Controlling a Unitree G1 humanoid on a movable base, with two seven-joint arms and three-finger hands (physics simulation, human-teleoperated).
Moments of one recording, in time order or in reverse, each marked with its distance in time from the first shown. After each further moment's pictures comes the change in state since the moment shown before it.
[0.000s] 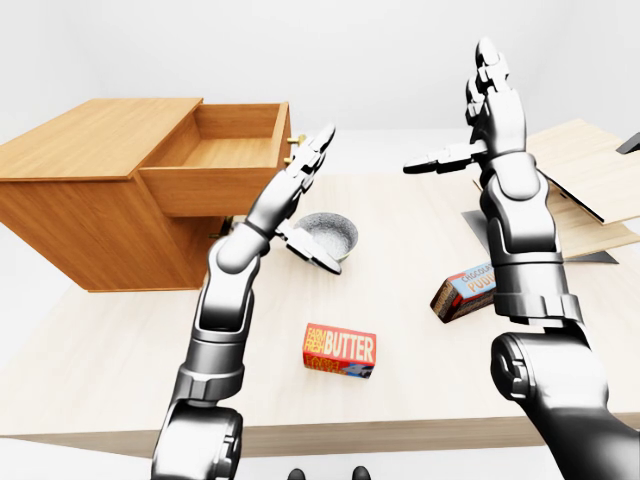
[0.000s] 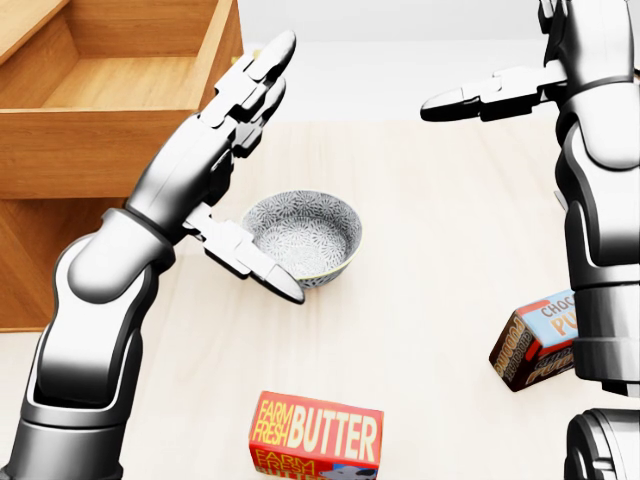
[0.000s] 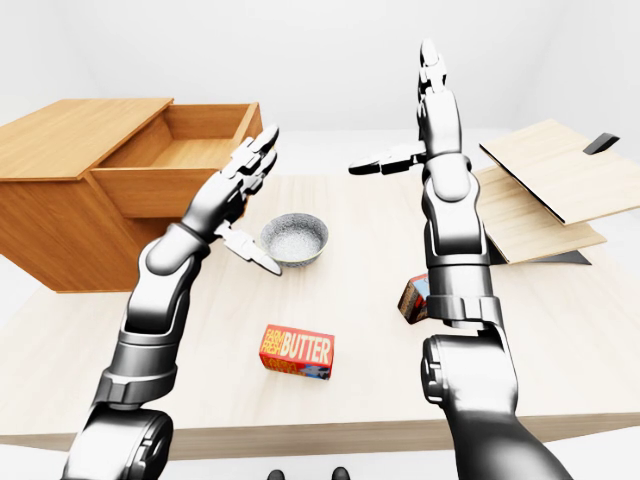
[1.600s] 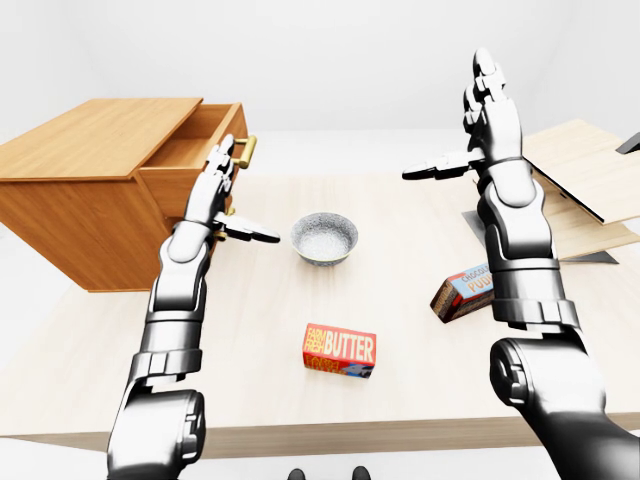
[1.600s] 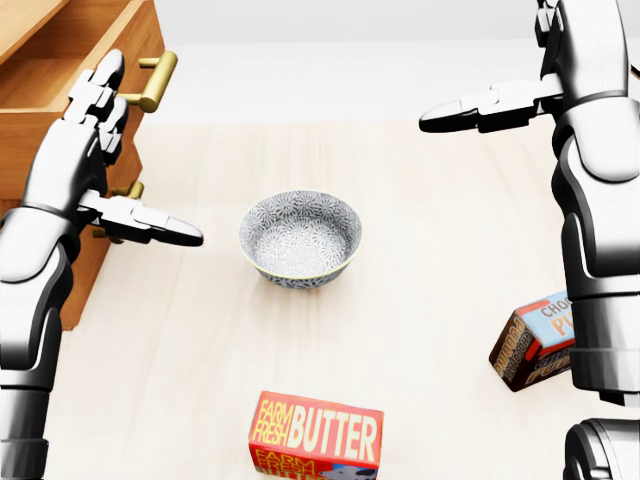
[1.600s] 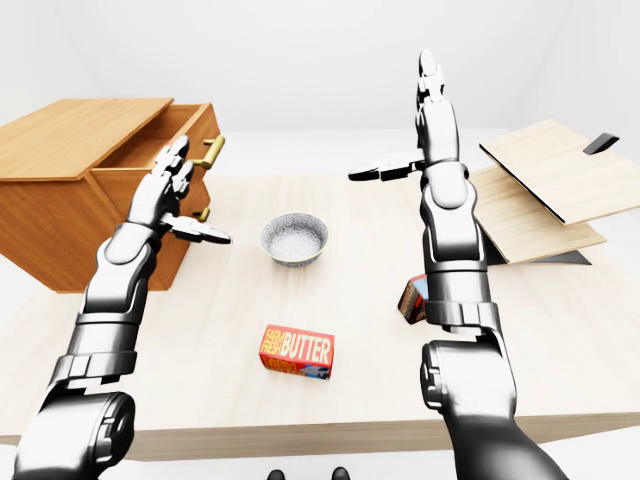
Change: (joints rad) left arm -0.061 0.193 0.136 0.337 -0.064 0.000 0.244; right arm 0.032 0.009 0.000 -0.014 0.006 0.000 -0.006
